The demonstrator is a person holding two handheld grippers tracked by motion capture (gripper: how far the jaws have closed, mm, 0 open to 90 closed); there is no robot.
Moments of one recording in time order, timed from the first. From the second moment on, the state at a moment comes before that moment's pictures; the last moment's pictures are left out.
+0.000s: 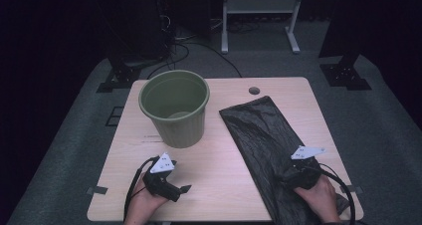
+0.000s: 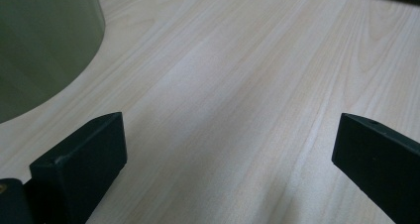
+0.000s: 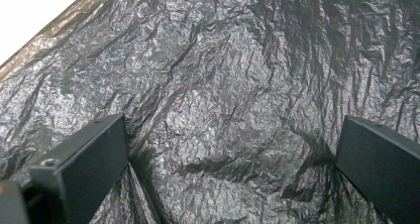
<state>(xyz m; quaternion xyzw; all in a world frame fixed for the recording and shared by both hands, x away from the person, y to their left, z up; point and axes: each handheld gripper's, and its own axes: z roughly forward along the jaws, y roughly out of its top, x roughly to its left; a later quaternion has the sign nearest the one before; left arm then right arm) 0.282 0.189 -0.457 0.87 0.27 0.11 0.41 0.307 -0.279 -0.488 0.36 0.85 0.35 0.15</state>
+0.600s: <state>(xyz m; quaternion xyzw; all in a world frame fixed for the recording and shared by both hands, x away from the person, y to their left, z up) 0.288 0.203 -0.418 0.86 0.28 0.11 0.42 0.308 -0.279 -0.488 0.36 0.85 0.35 0.15</state>
